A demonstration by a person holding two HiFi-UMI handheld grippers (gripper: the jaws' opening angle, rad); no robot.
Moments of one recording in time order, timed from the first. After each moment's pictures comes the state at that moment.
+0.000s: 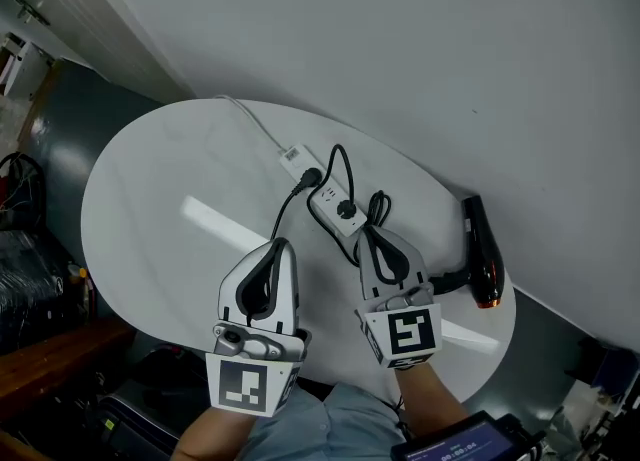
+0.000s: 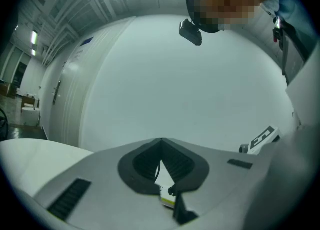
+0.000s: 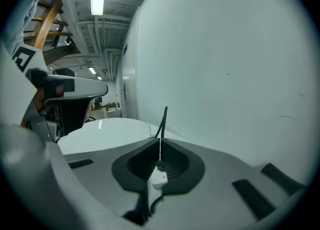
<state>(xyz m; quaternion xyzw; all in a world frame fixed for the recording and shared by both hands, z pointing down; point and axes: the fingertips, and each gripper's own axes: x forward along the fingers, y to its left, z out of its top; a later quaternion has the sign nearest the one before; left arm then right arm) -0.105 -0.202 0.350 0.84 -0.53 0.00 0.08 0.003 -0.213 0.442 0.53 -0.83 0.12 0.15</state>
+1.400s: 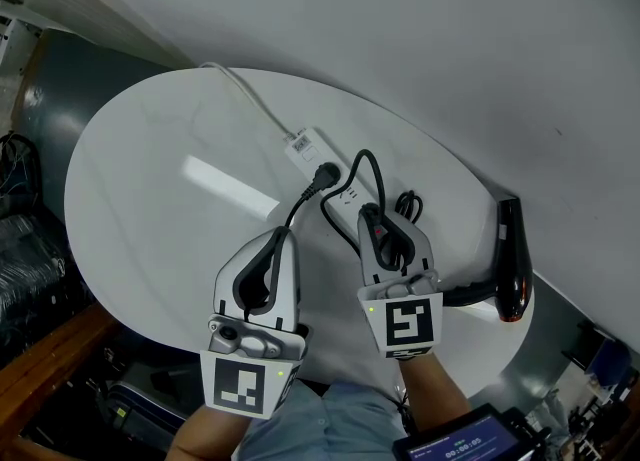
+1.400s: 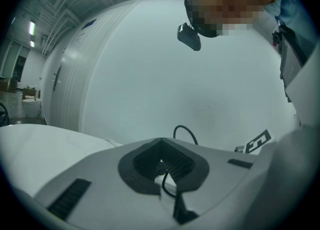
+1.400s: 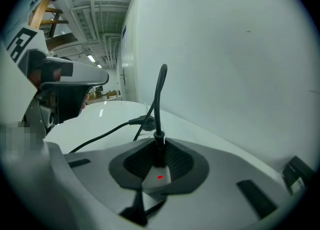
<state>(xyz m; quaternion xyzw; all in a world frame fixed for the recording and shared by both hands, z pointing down) -0.116 -0.254 0.407 0.84 -0.52 0.04 0.12 -0.021 -0.261 0.507 0.51 -0.83 0.12 0.19</state>
